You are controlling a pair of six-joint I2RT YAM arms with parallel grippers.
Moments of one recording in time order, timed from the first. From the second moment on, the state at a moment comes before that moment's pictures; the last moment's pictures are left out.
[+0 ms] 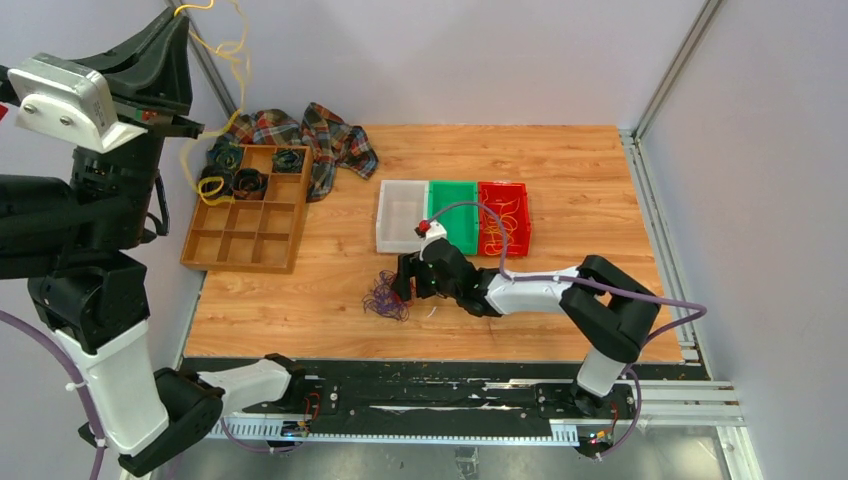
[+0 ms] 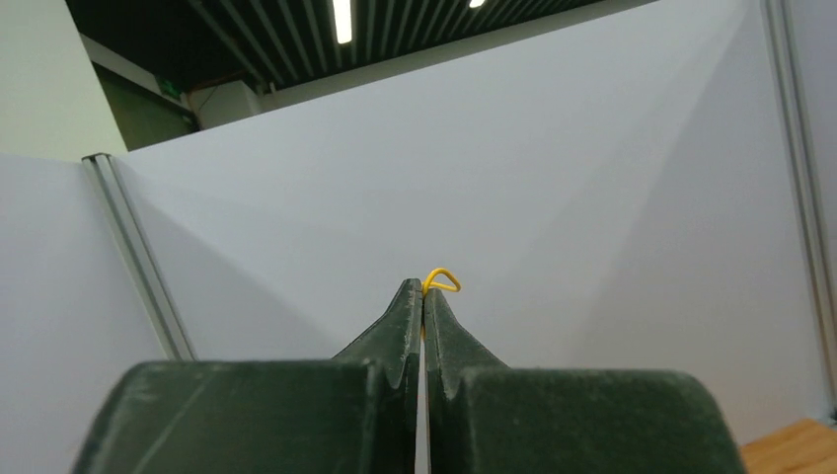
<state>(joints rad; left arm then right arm) -0.46 1.17 2.24 -0.40 -0.02 0.42 0.98 1.72 0.84 0.31 0.09 0.56</state>
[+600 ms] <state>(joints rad) -0.46 1.08 1.89 -0.59 0.23 0.32 0.98 1.19 1.04 0.09 0.10 0.28</state>
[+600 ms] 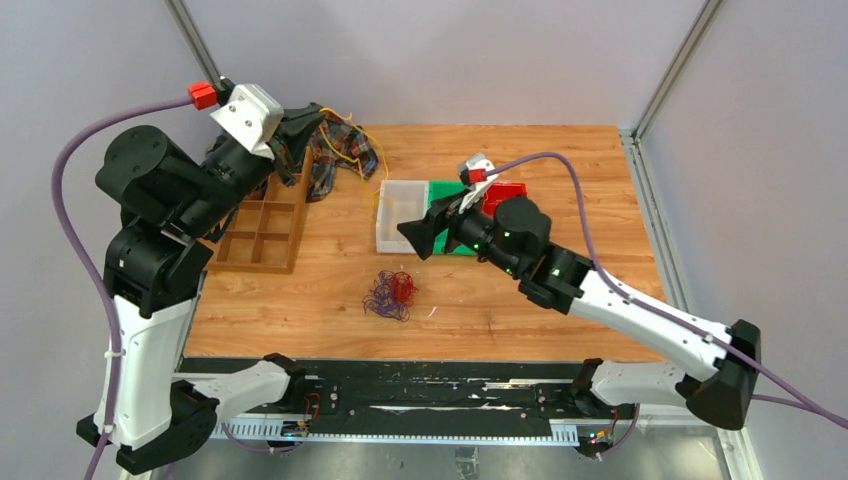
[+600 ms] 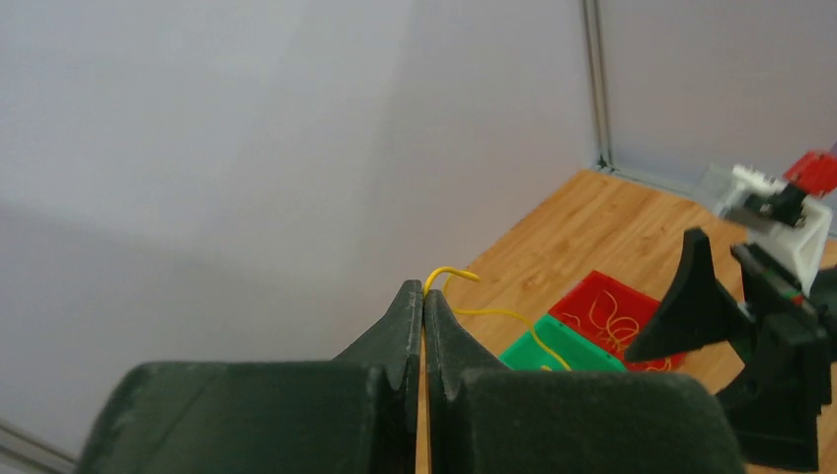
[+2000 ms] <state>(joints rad) -0.46 1.03 1.84 -0.64 0.34 0.19 0.99 1.52 1.53 0.02 -0.22 0.23</state>
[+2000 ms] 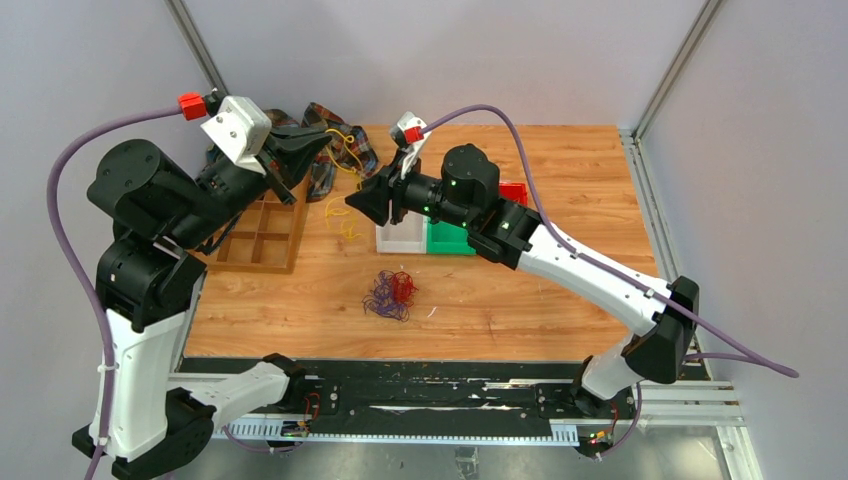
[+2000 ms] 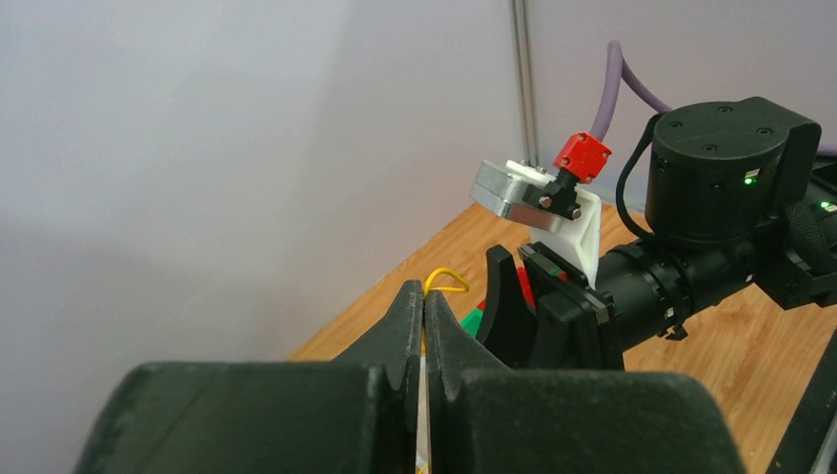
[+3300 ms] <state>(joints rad) -0.46 1.01 1.52 -1.01 0.20 0.38 0.36 1.31 1.35 -0.44 0.07 0.21</state>
